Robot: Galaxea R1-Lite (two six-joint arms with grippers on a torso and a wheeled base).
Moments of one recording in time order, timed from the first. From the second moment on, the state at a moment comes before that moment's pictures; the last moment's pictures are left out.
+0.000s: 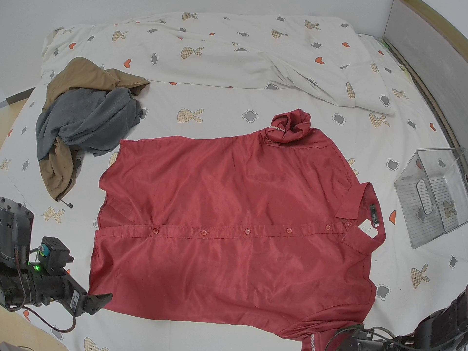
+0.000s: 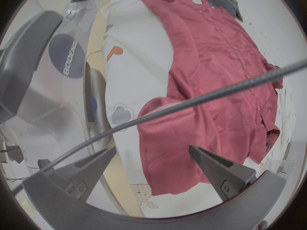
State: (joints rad) left arm -0.37 1.16 -0.56 0.23 0.13 0.22; right arm 1.20 1.79 -0.22 -0.30 -0.40 -0.19
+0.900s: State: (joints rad) left arm -0.37 1.17 -0.56 0.23 0.13 0.22; right arm 1.25 1.59 -0.24 -0.30 -0.26 -0.20
